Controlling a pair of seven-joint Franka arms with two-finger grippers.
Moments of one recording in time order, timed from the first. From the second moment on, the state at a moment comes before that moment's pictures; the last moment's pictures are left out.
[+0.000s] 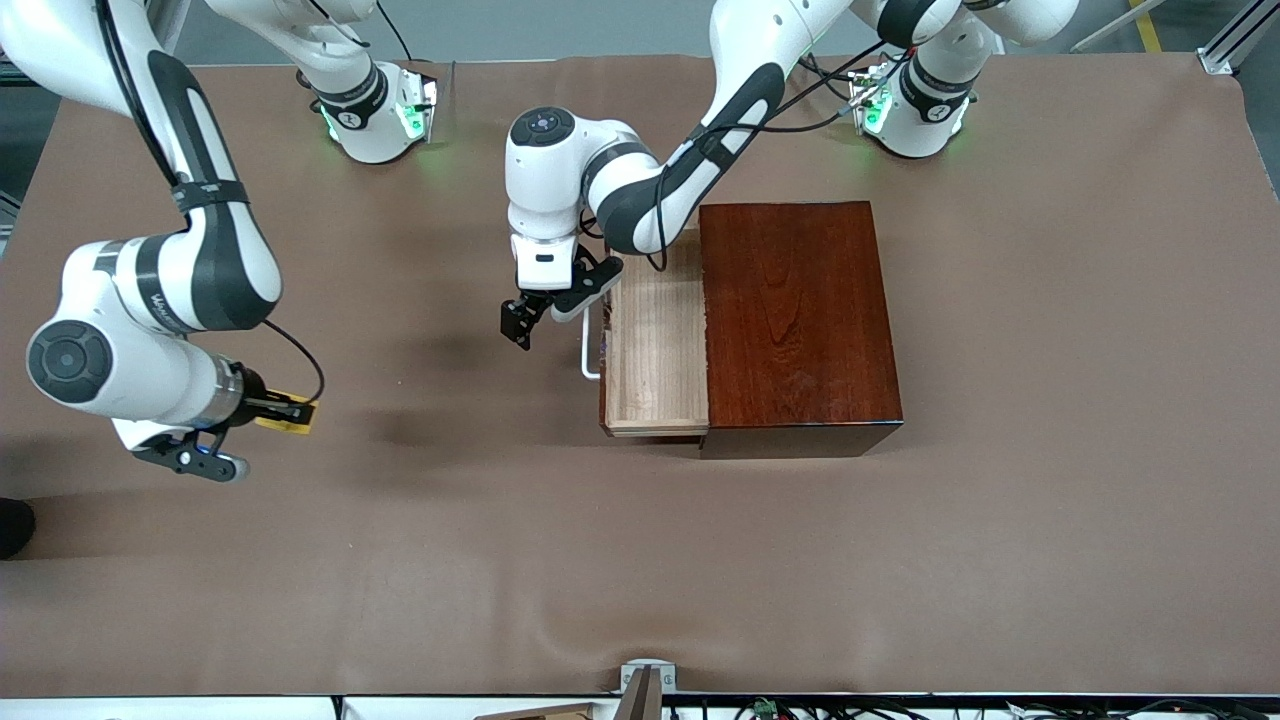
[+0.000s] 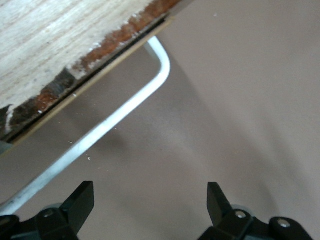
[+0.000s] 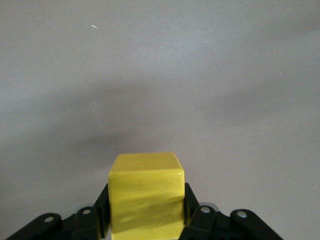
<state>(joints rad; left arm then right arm) -0.97 0.84 -0.04 -1.22 0.27 2.32 -2.04 -0.07 0.39 0.12 -1.71 -0.09 1.95 0.32</state>
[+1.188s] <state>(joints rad) -0.94 0.83 -0.03 -1.17 0.27 2.04 -2.04 -0.25 0.38 0.12 -2.12 -0.18 2.46 0.07</state>
